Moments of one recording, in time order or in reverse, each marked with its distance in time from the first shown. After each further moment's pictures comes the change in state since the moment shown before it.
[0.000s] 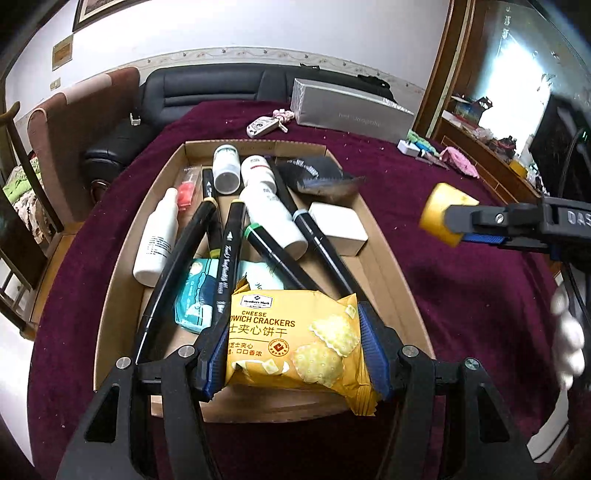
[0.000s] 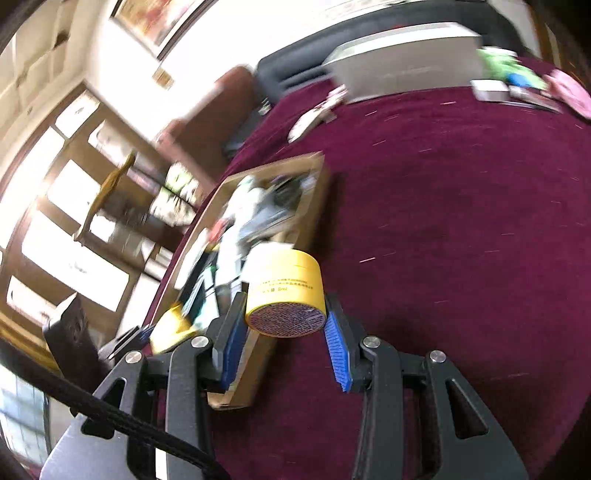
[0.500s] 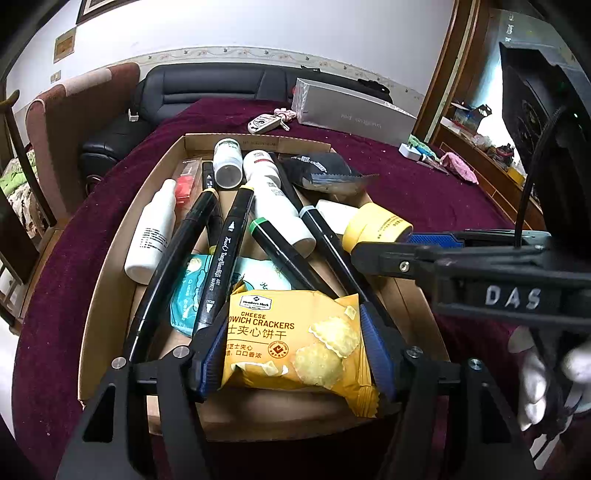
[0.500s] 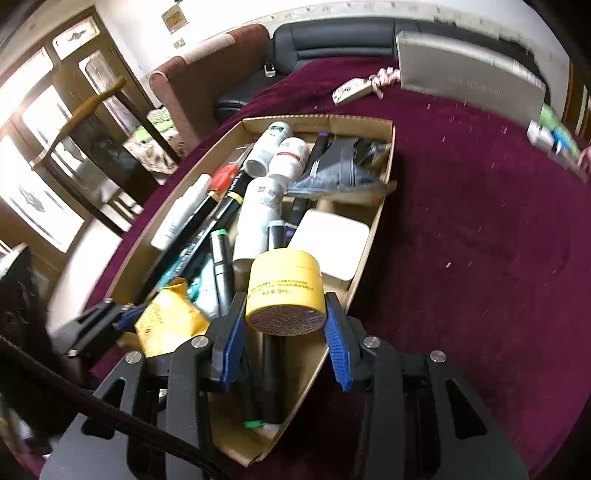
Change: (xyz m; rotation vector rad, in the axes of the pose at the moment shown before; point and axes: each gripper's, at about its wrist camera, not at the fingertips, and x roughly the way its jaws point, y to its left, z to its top) left arm 0.005 0.012 -0.008 -0.030 -0.024 -0.039; right arm 0.078 0.059 -0.007 -0.214 0.059 -0.267
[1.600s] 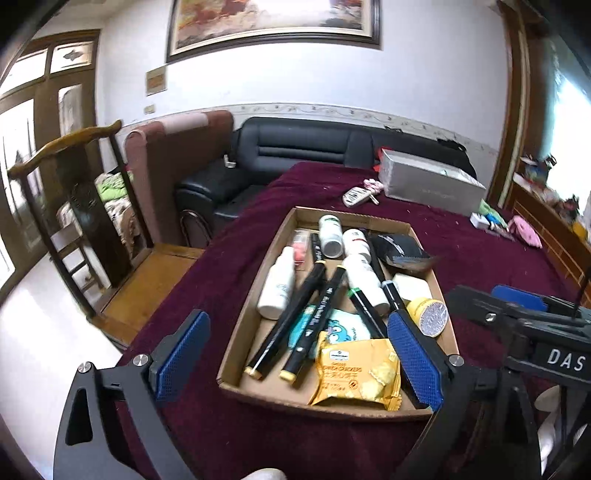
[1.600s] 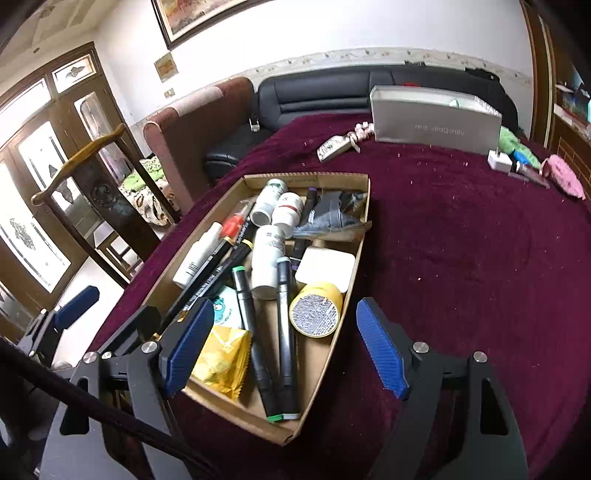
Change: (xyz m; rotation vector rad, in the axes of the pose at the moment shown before) left arm -0.087 0.011 -0.002 -0.129 -0.237 0.362; right arm -0.063 0.017 -0.019 0.070 -0.241 -0.042
